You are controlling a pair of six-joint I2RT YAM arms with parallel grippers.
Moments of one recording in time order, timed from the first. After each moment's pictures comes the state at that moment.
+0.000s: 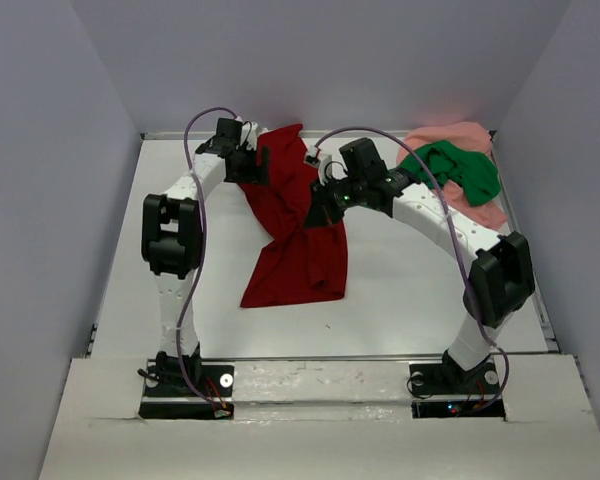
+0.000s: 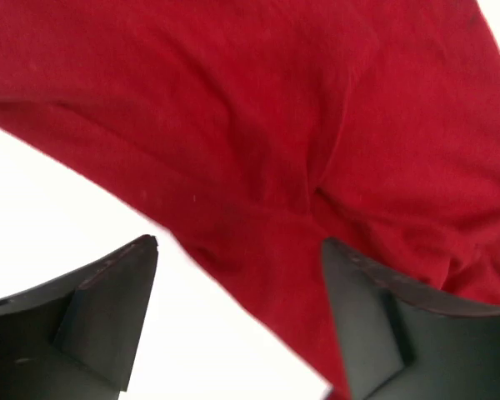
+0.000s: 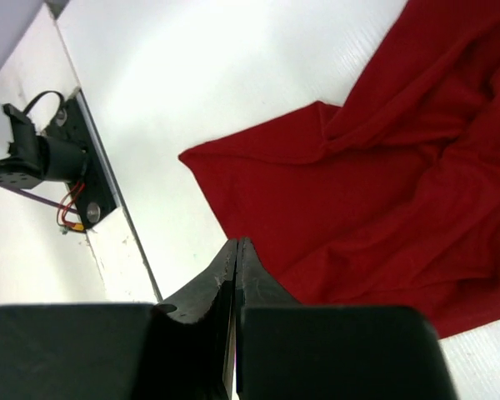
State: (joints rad) left arm -0.20 2.13 1.77 -0.51 0.21 -0.05; right arm 0.59 1.76 1.54 -0.54 -0.68 0.06
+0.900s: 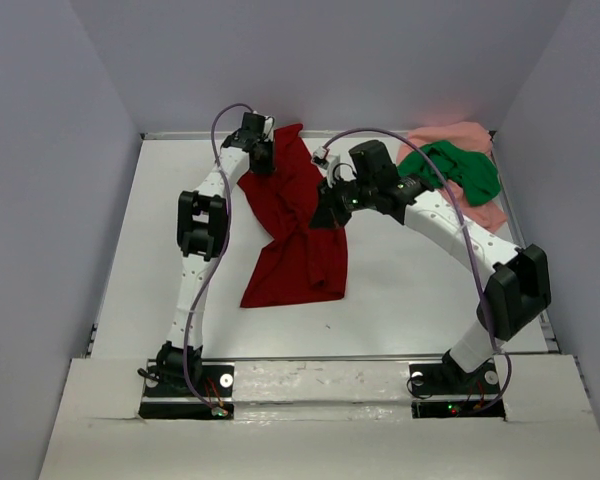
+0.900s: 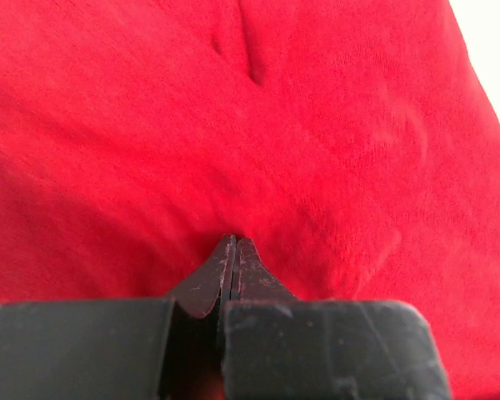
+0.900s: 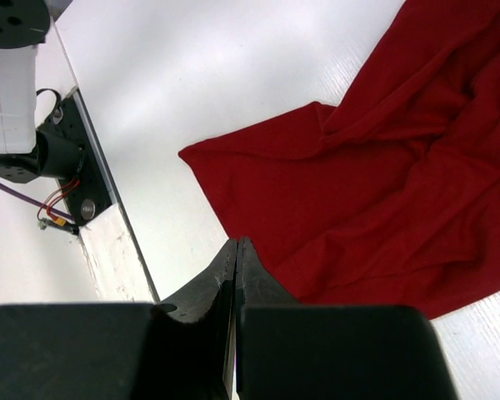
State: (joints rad) left arm -0.25 2.58 2.34 -0.62 0.12 -0.17; right arm 0.59 1.65 1.46 -0.51 -0.66 0.04
